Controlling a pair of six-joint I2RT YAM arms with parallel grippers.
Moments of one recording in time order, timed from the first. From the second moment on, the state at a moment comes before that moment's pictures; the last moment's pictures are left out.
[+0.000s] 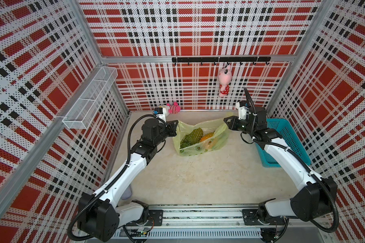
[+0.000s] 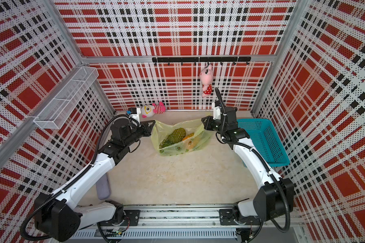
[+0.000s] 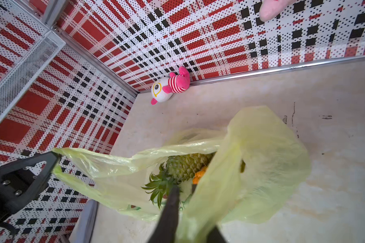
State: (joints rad) left arm -0.34 1.21 1.00 0.00 0.20 -0.50; right arm 0.27 1.39 1.28 -0.31 -0.33 0.43
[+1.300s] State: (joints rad) left arm -0.53 1.31 1.02 0.21 0.20 -0.63; right arm 0.40 1.58 1.50 -0.42 -0.55 0.26
